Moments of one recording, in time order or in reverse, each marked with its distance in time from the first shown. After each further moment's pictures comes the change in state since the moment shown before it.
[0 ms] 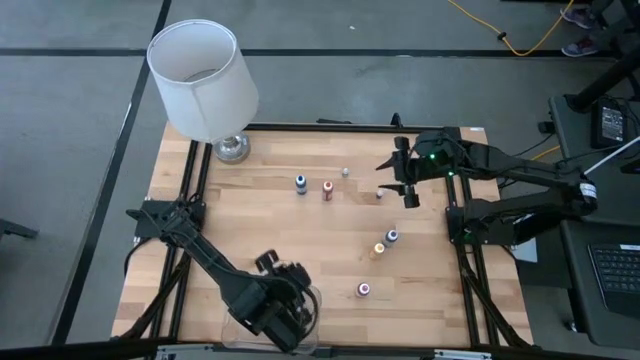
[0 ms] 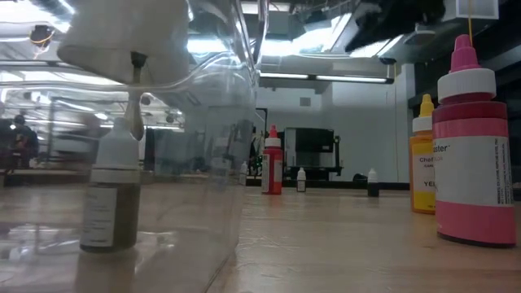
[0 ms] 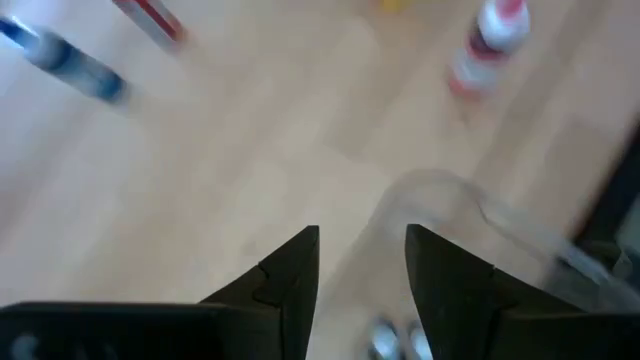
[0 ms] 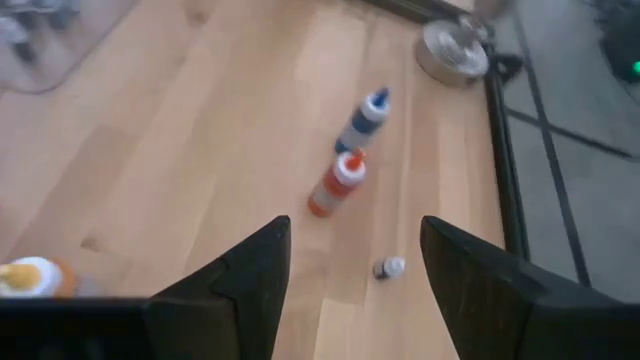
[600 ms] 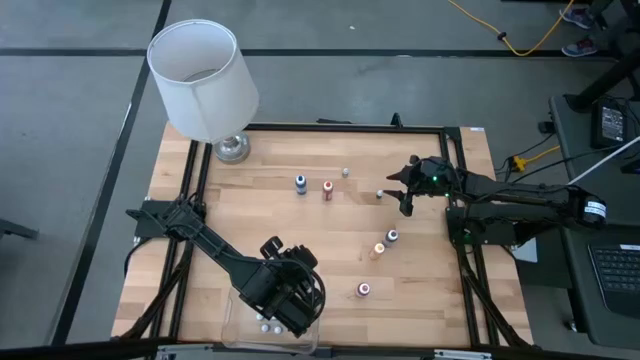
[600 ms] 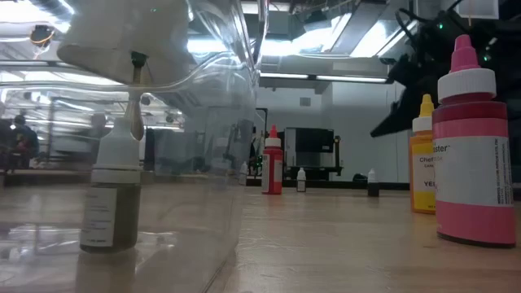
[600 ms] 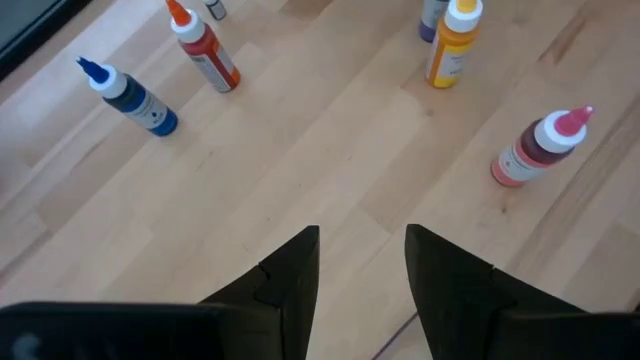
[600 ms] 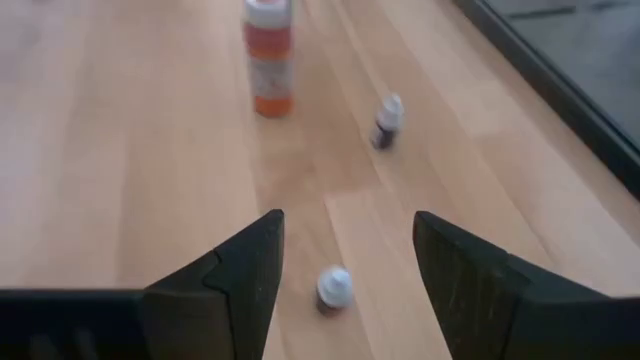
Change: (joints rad) left arm 0.072 -0.013 -0.001 -0.004 -0.097 -0.063; right arm -0.154 -0.200 -0.688 0.573 0.048 0.372
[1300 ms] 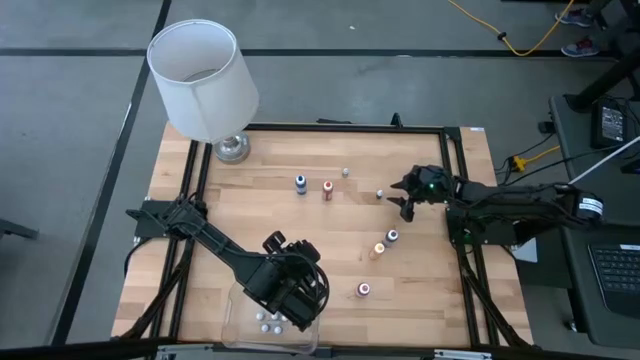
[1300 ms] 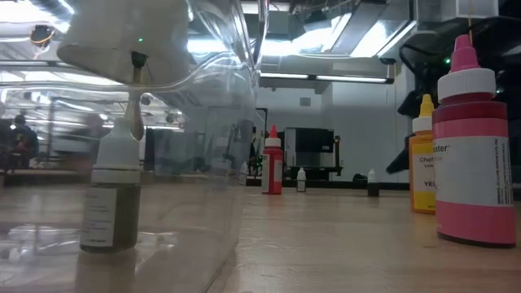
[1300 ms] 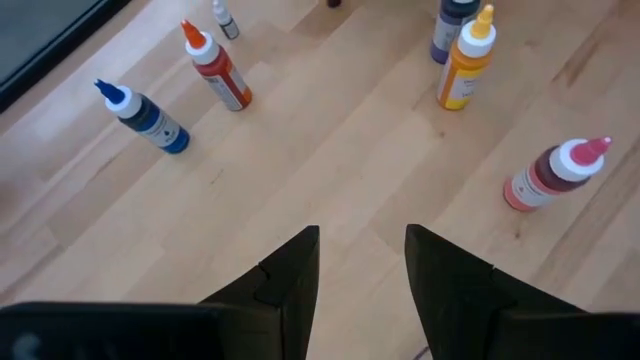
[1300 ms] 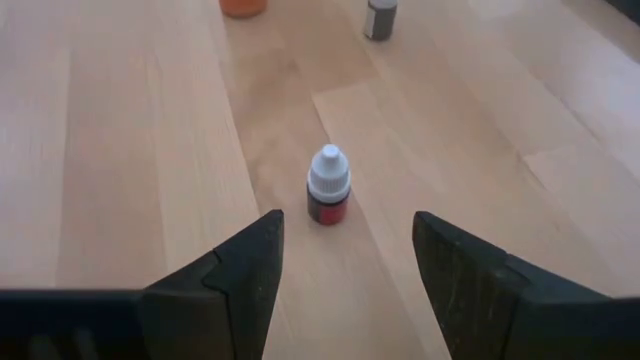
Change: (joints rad) left arm 0.028 0.000 0.000 0.003 -0.032 0.019; right arm -0.044 0.085 -0.188 0.191 -0.007 0.056
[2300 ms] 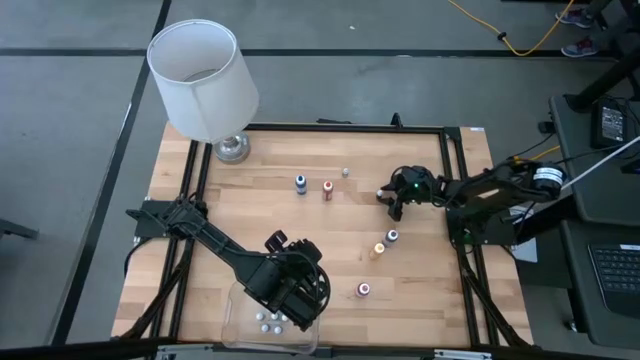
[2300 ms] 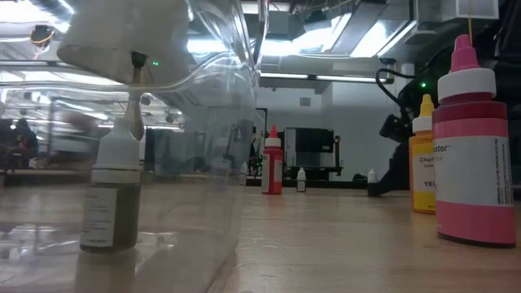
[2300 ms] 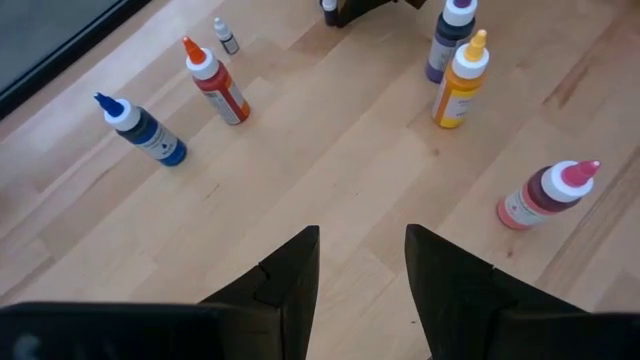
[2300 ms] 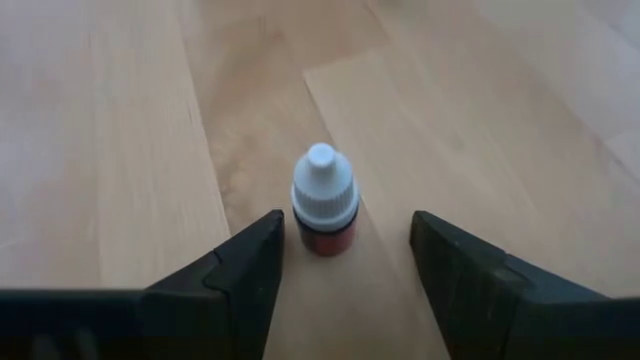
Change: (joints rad) left arm 0.004 0.000 0.000 0.024 -0.033 0.000; right arm 0.000 0.490 0.024 0.411 -0.019 0.051
